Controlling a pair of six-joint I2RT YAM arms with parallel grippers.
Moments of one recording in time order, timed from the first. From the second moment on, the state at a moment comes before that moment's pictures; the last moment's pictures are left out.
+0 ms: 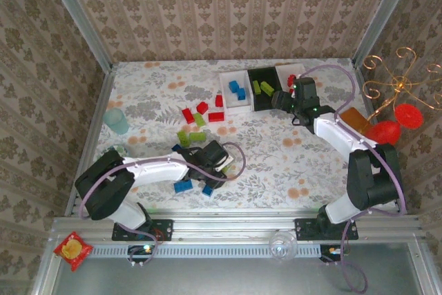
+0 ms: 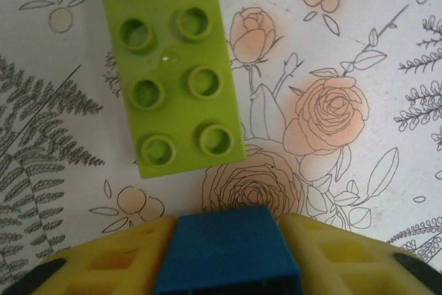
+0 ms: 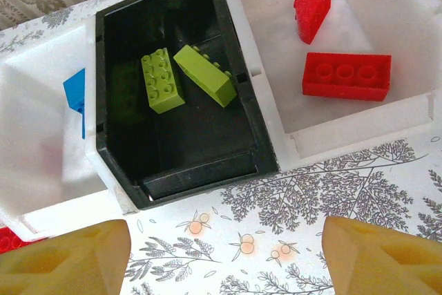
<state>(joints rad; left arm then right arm) -1.00 1.52 0.75 -0.40 0.02 -0.10 0.19 1.53 1.01 -0.16 0.07 0.41</state>
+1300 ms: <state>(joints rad) -0.65 1.98 1.61 -0.29 0.00 -0.03 0.38 1.13 0.74 -0.17 0.10 0.48</state>
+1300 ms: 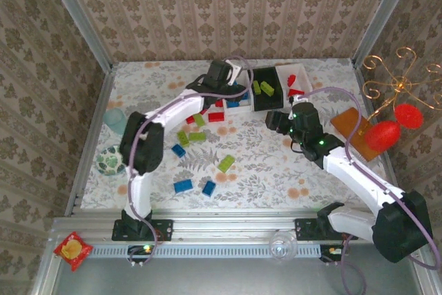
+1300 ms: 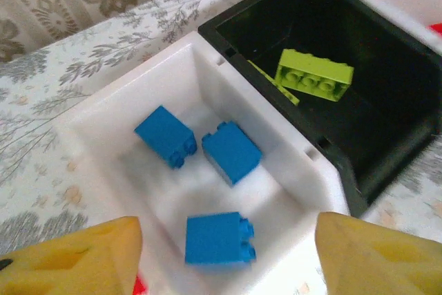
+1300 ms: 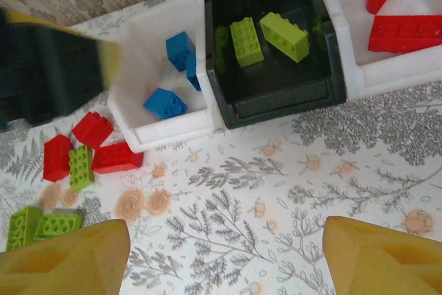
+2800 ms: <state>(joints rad) -0.88 1.72 1.02 -0.25 0.03 -0.07 0.33 0.96 0.59 -0.17 0.16 0.35</state>
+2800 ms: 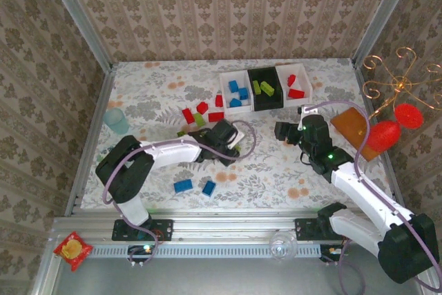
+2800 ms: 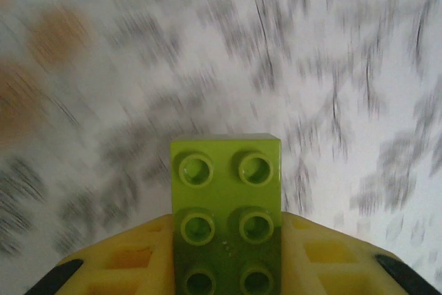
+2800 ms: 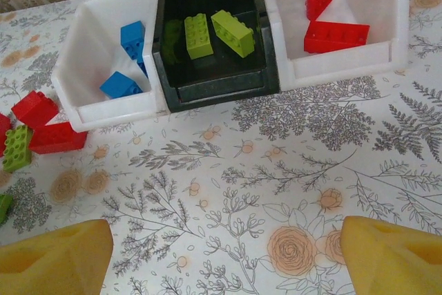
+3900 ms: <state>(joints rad) -0.76 2.40 2.13 -0.34 0.06 -0.05 0.33 0.90 0.54 -0.13 0.20 0.37</state>
